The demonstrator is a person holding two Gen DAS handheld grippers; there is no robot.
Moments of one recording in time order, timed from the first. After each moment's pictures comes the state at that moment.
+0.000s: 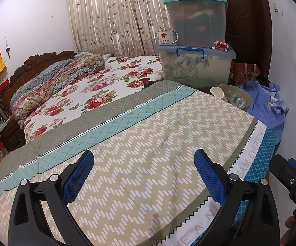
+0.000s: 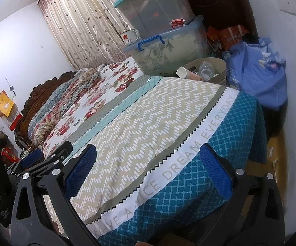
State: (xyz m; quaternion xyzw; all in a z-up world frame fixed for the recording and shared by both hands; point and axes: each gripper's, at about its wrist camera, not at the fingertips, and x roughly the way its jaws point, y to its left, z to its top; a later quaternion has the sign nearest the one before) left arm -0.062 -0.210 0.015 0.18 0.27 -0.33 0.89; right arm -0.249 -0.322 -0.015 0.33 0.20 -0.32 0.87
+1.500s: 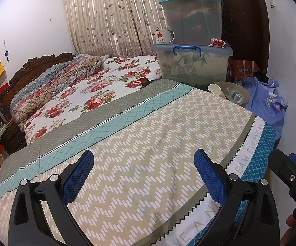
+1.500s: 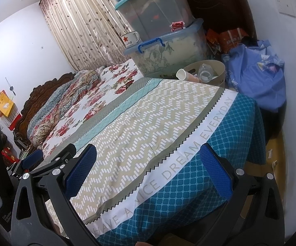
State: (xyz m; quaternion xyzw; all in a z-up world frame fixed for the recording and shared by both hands) left arm -0.071 -0.209 0.010 0.19 0.27 -0.33 0.88; right arm -0.252 -0.322 -0.013 0.32 0.20 -0.32 0.87
